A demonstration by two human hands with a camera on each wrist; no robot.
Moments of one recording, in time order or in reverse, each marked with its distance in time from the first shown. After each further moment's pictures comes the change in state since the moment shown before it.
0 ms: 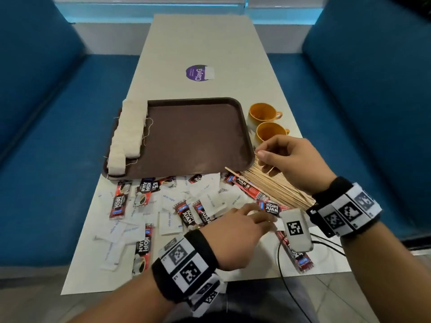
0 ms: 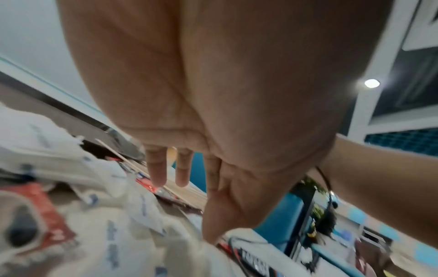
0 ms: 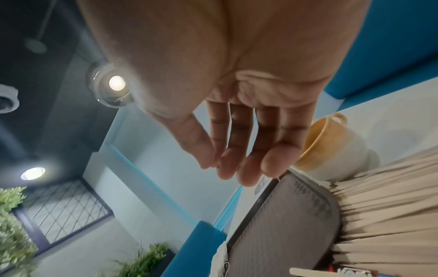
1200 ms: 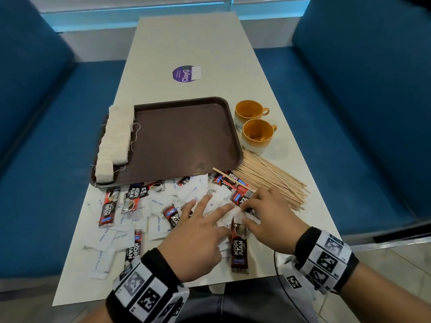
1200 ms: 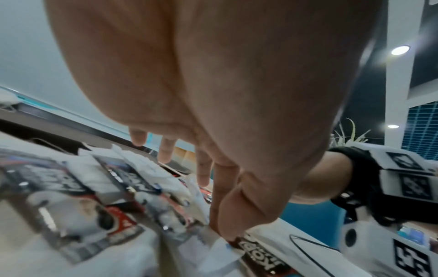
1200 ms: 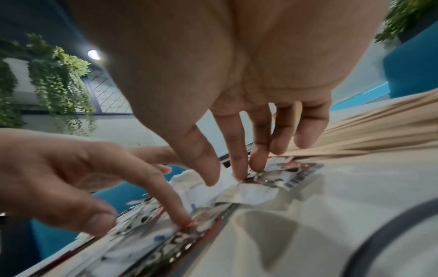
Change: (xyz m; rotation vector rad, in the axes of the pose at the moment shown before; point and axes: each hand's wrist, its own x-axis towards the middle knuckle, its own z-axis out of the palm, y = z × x) left_hand -0.041 -0.005 -0.002 0.127 -0.072 -0.317; right_hand -0.062 0.069 0.041 -0.725 -0.259 0.007
